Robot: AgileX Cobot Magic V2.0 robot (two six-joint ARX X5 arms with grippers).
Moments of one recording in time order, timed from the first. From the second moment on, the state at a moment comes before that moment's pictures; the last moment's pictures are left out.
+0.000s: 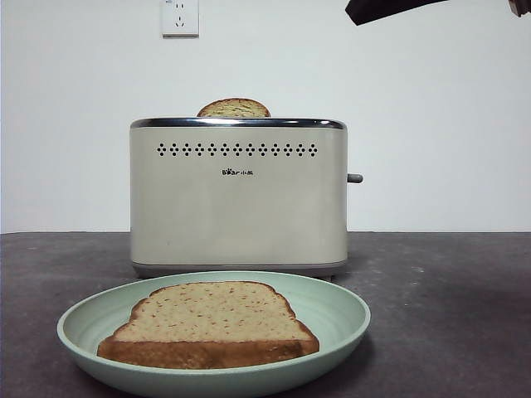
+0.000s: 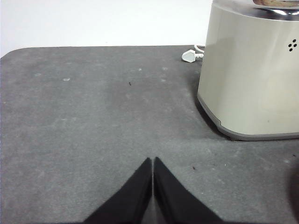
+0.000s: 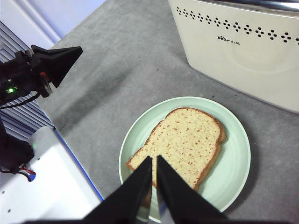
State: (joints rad) left arm -0.03 0.00 0.04 -0.19 0.10 0.01; right arm 0.81 0.84 0.78 -0.46 -0.22 0.32
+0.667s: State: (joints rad) left arm -0.03 0.00 0.04 -0.19 0.10 0.01; right arm 0.12 0.41 0.45 -0.22 -0.28 0.02
